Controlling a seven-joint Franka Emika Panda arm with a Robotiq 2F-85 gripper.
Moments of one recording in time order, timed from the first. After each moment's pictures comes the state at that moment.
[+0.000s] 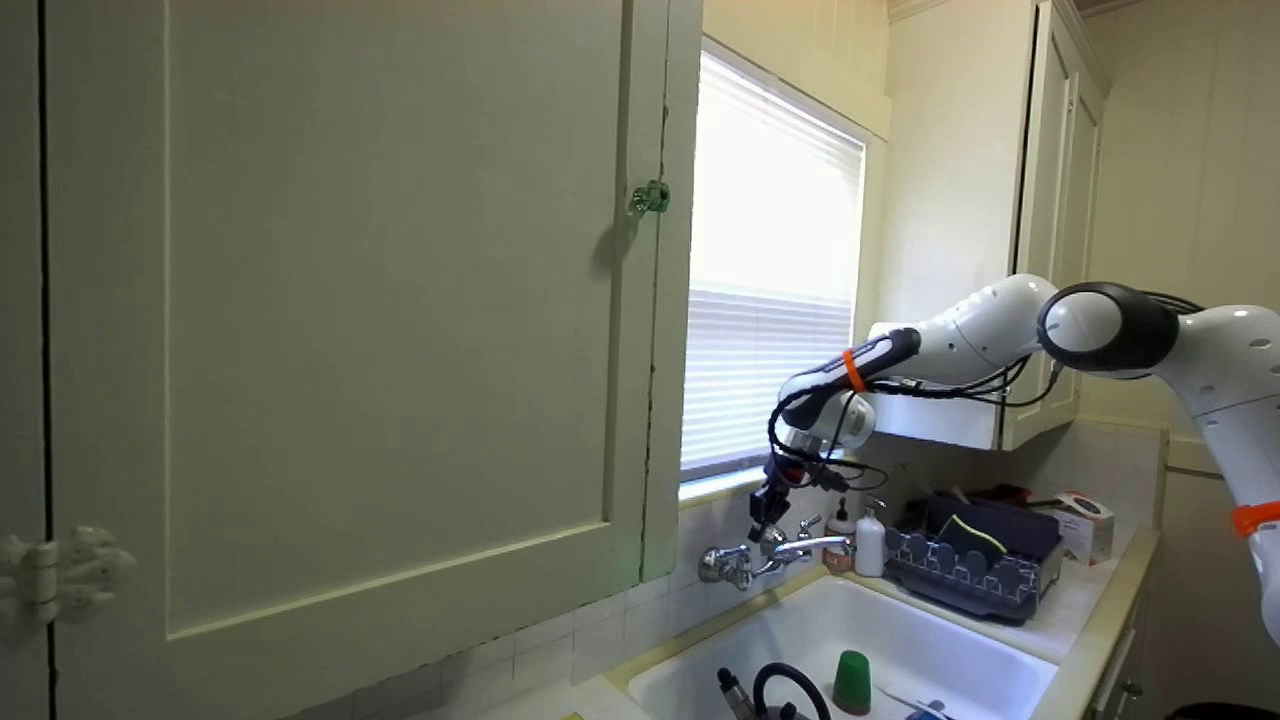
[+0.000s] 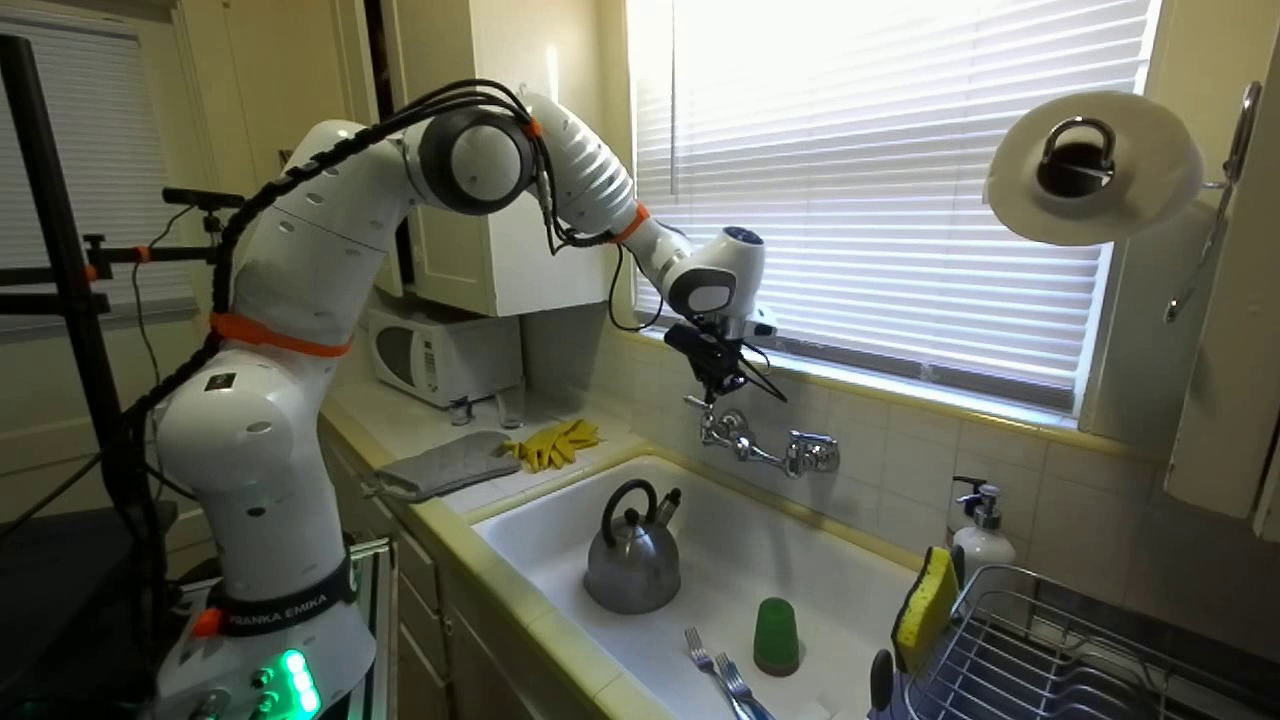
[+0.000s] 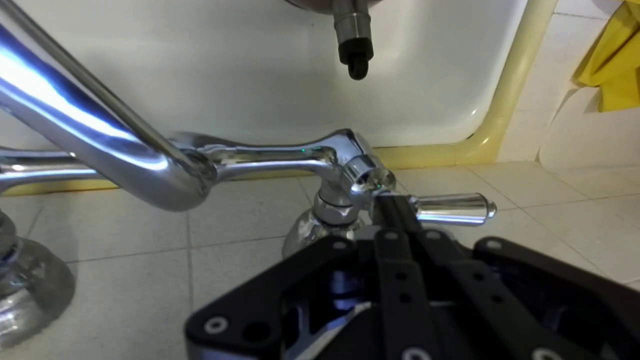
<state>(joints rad) 0.01 0.47 0.22 -1.74 0.35 2.33 -0.45</state>
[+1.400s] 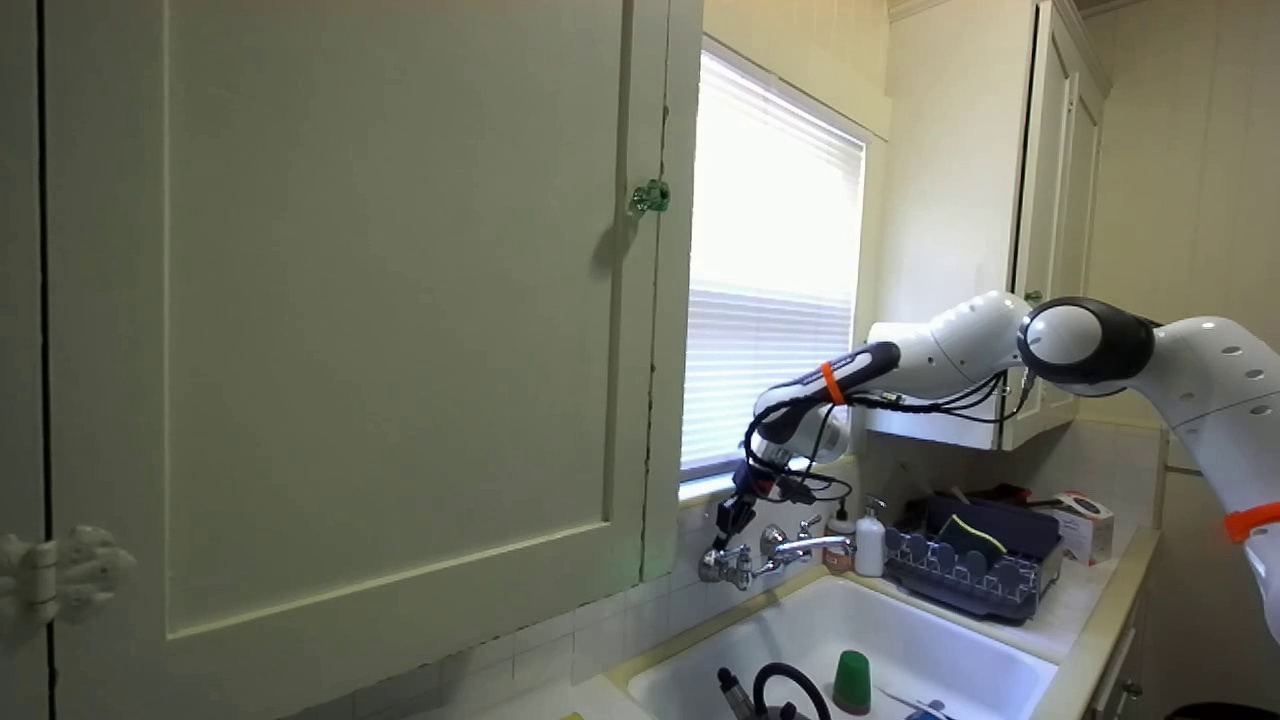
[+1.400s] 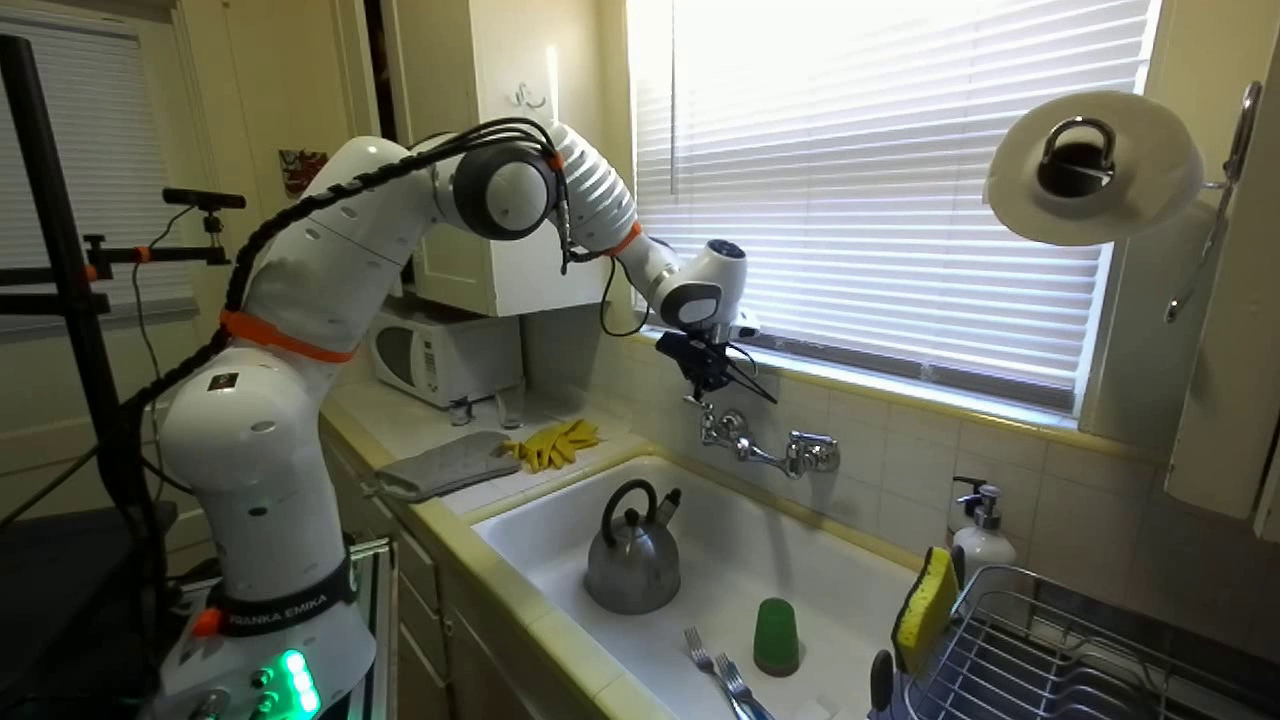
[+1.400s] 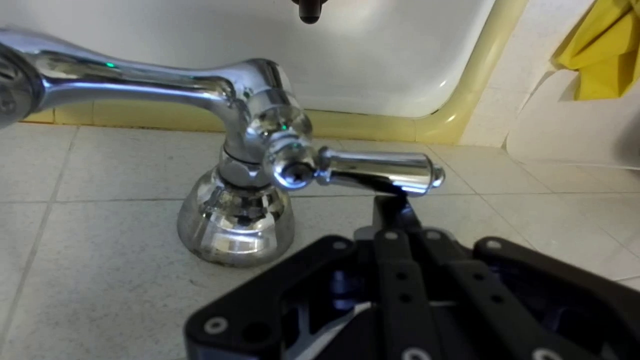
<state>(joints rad) 0.03 0.57 0.31 -1.67 0.32 2.42 -0.48</state>
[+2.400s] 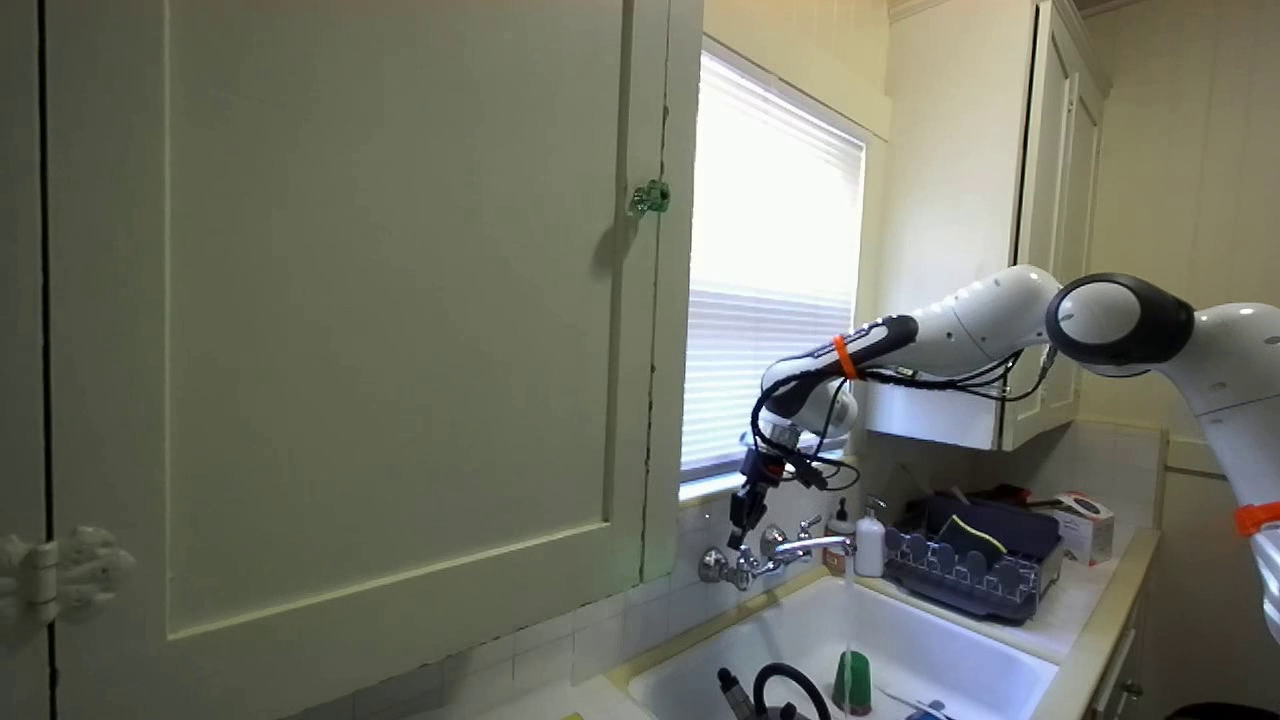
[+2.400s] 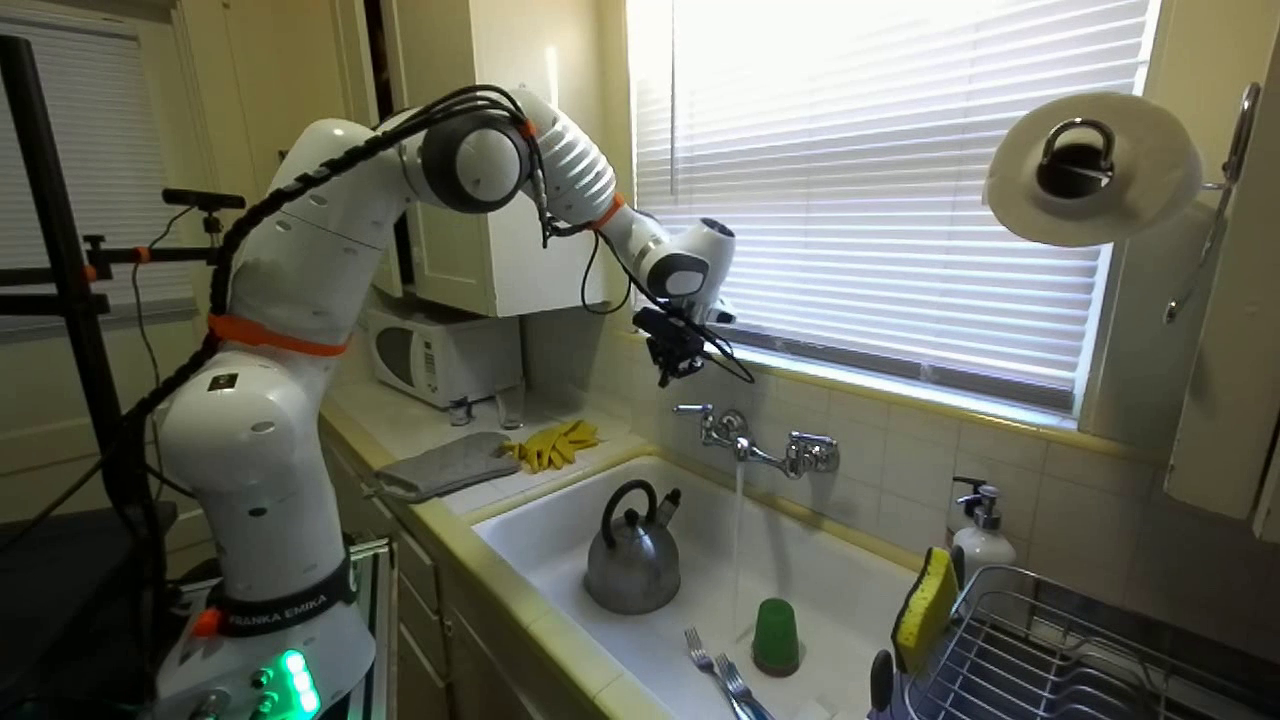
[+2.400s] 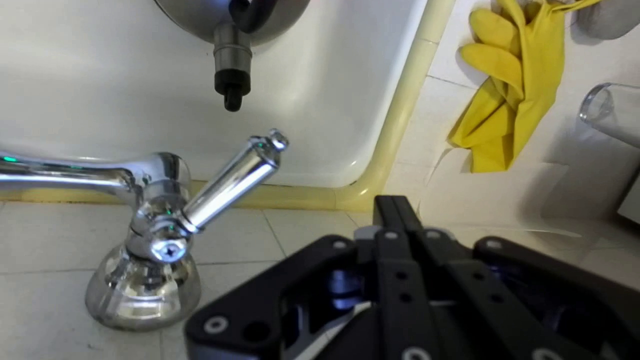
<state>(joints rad) 0.03 0.44 0.32 -1.73 0.35 2.19 -0.47</state>
